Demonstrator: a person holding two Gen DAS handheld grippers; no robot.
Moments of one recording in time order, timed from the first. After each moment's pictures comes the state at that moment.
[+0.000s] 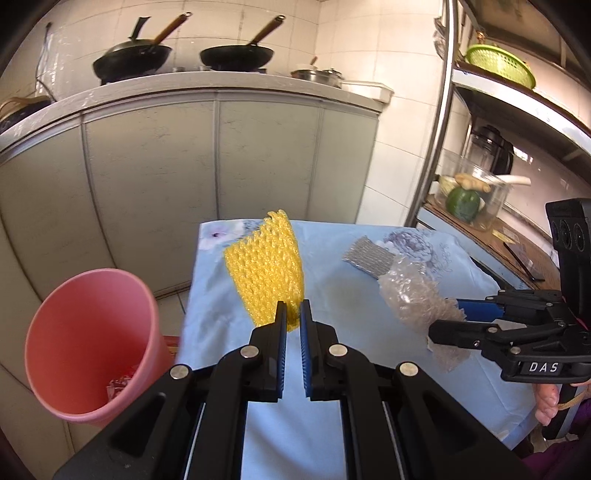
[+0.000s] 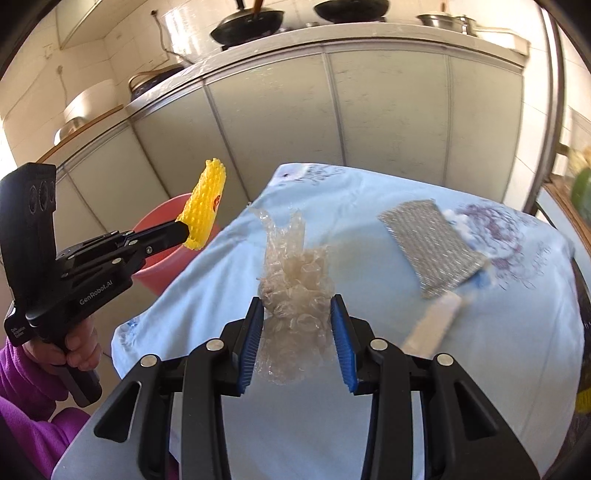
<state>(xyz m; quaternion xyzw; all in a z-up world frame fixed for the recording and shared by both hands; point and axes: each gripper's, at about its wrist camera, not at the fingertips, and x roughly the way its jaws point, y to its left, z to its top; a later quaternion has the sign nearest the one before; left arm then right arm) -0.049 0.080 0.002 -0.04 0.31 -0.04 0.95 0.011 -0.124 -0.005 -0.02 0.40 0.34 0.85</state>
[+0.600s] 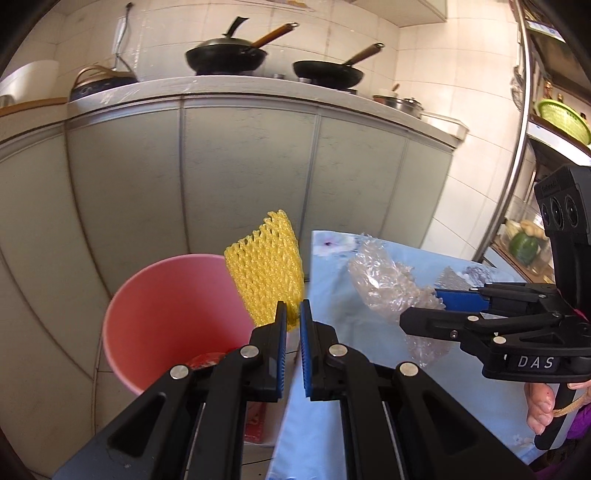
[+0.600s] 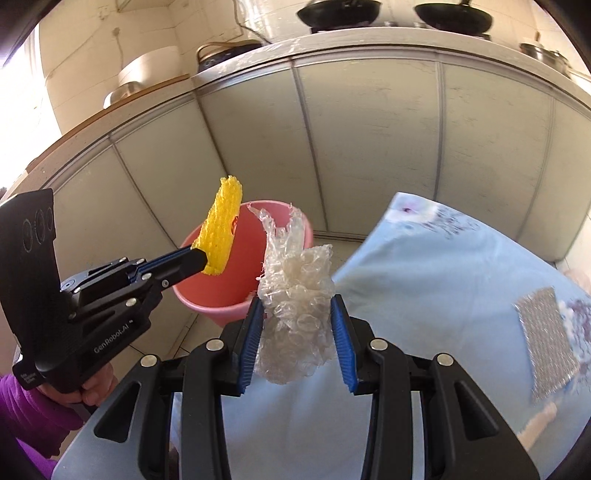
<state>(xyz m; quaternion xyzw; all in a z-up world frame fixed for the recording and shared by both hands) -0.091 0.186 0.006 -0.08 0.28 0.09 0.95 0.021 0.027 0.013 -0.07 0.38 0.45 0.80</state>
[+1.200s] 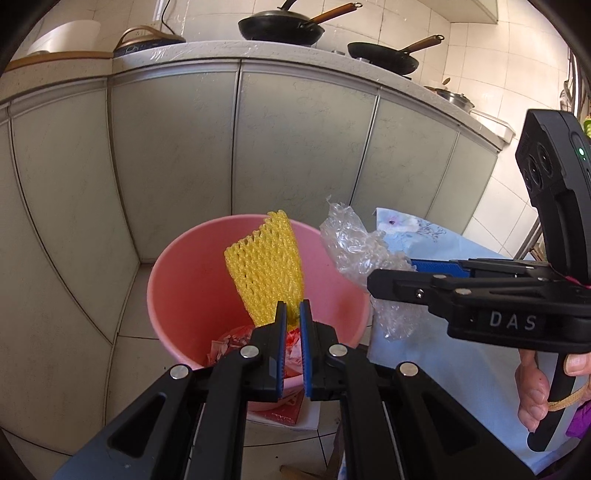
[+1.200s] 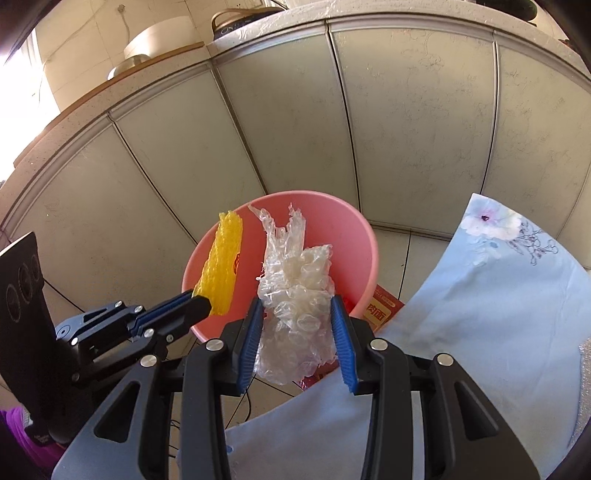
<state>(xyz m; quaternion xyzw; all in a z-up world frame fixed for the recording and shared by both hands) -0.098 0.243 -0.031 -0.12 0.32 0.15 0.93 0.040 0.126 -0.018 -0.09 0.42 0.48 0.77</state>
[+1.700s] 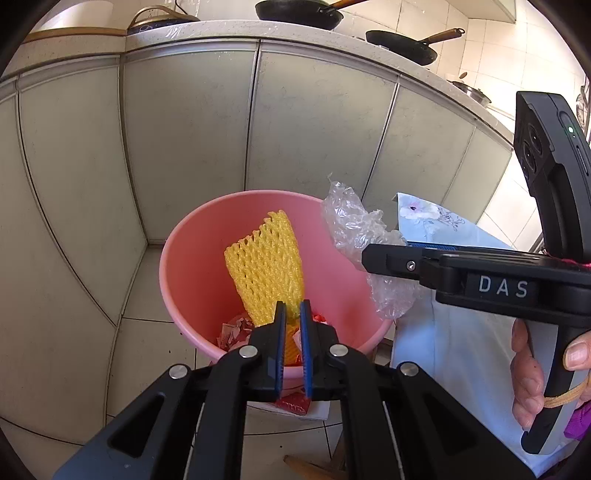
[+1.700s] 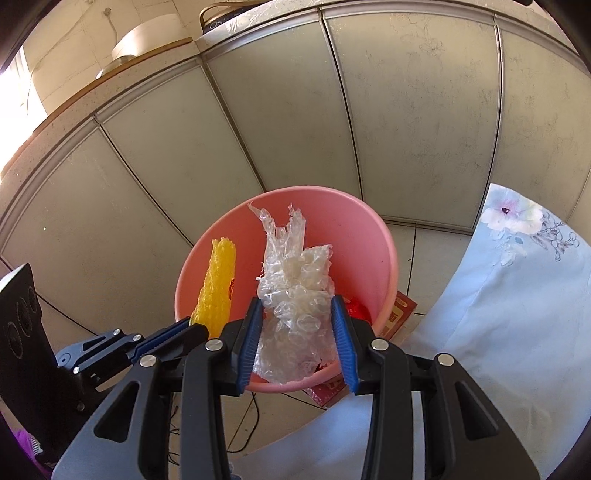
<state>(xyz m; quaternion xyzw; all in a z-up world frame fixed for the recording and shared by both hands) -0.099 0.258 -0.052 -0.14 0.35 0.16 0.91 0.048 0.154 -0.033 -0.07 0.44 0.47 0.76</state>
